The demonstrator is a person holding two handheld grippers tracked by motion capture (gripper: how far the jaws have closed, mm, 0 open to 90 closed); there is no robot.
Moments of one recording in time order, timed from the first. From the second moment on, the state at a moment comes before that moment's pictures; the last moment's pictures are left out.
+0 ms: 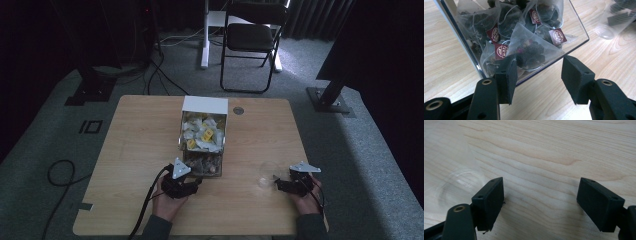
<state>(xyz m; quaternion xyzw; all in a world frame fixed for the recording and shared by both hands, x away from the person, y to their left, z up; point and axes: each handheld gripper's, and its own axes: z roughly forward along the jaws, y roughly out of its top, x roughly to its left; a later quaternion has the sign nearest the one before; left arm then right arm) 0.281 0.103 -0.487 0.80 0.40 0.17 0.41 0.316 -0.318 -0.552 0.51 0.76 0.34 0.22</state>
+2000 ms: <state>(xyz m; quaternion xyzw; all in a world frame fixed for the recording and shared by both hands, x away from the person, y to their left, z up) 0.290 0.100 -0.457 0.80 0.38 0.18 0.43 0.316 -0.318 -0.552 0.51 0.76 0.34 0.22</state>
